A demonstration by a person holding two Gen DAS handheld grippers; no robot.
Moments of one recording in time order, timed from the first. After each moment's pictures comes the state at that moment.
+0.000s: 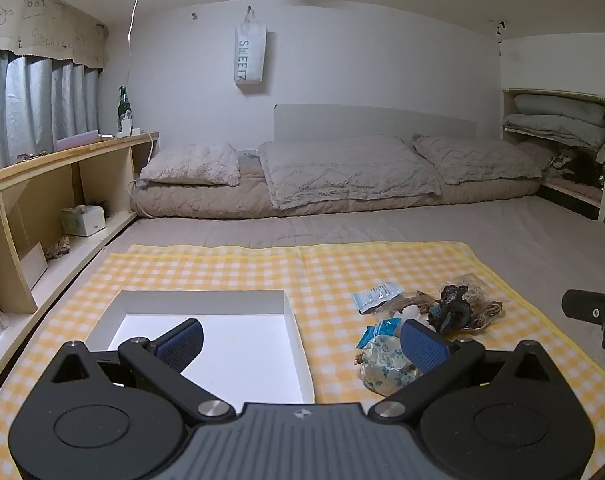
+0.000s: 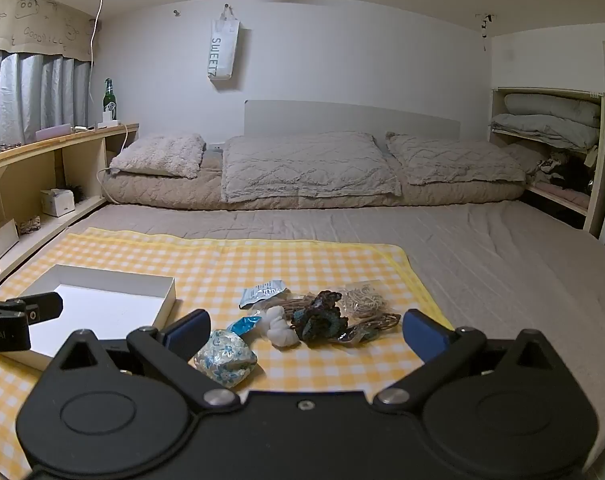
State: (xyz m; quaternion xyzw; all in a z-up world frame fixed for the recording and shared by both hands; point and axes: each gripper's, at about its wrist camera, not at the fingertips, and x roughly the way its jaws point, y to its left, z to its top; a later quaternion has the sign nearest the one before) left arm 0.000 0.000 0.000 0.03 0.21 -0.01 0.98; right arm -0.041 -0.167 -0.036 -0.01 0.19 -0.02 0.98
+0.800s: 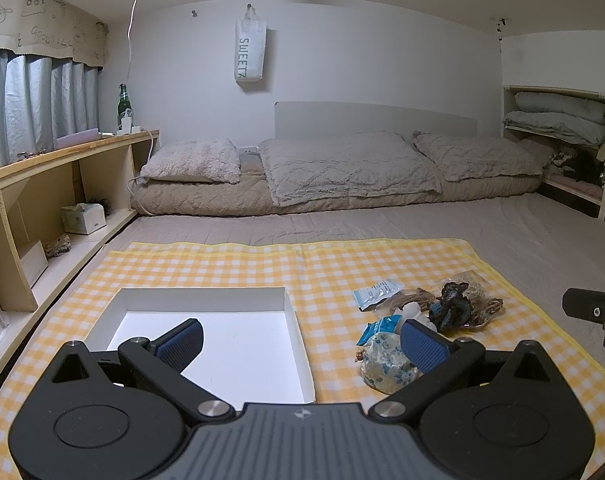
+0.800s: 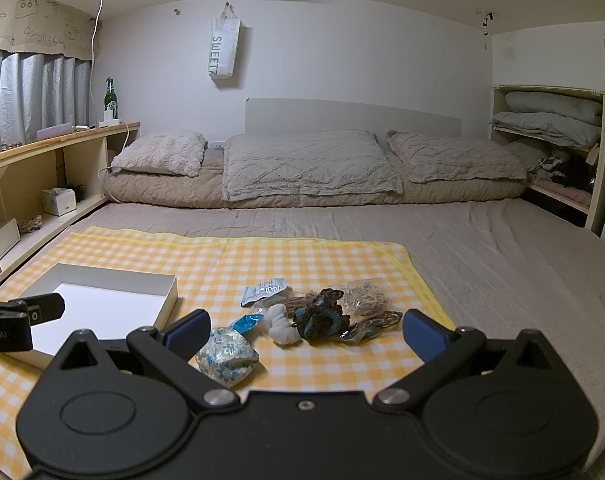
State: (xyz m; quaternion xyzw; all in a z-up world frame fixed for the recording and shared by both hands) left arm -0.002 -0.002 -0.002 0.03 0.21 -0.01 0.98; right arm -0.041 -0.168 -0.037 0.00 0.19 -0.02 0.98
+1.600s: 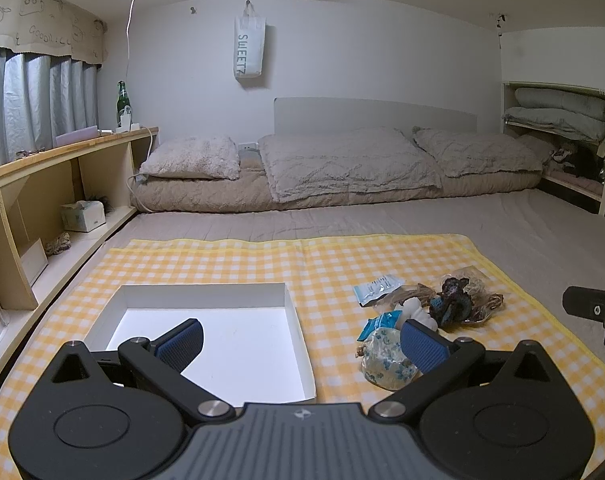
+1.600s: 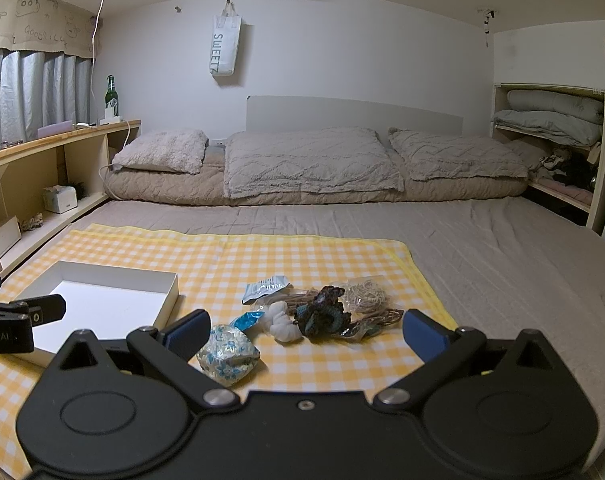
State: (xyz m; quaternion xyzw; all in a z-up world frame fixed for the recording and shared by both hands) left arm -0.001 0.000 -0.012 0.03 0.22 -0.01 0.98; right arm -0.041 -0.168 -0.037 0.00 0.19 -0.02 0.98
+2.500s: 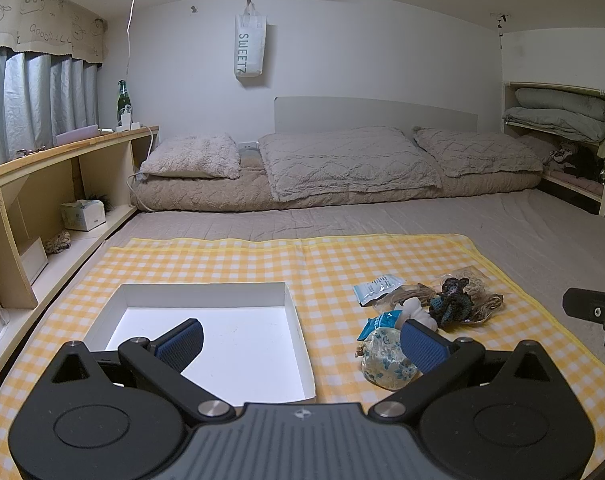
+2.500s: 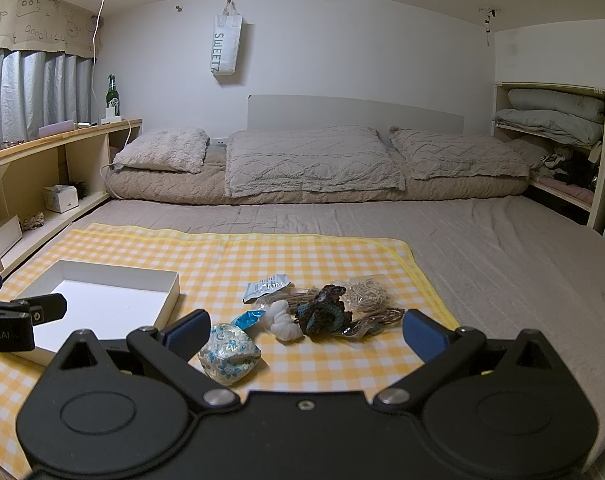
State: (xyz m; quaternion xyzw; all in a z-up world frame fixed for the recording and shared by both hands) left arm 0.000 0.000 -0.010 0.03 0.22 -0.01 0.97; right arm -0.040 -0.168 -0.038 0.00 0.19 -0.02 0.98
